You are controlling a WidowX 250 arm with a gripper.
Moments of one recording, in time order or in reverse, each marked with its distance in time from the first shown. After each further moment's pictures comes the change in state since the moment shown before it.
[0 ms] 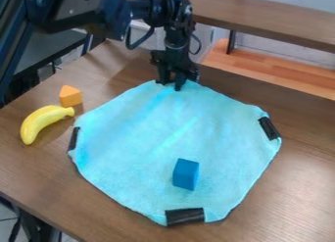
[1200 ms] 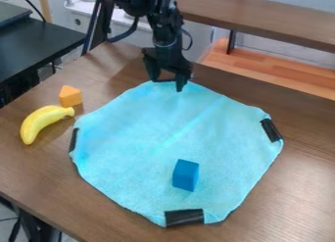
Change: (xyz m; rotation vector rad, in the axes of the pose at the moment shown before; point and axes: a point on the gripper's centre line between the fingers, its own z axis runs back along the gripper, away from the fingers) arm -0.016 0.002 0.026 -0.063 -0.084 -0.027
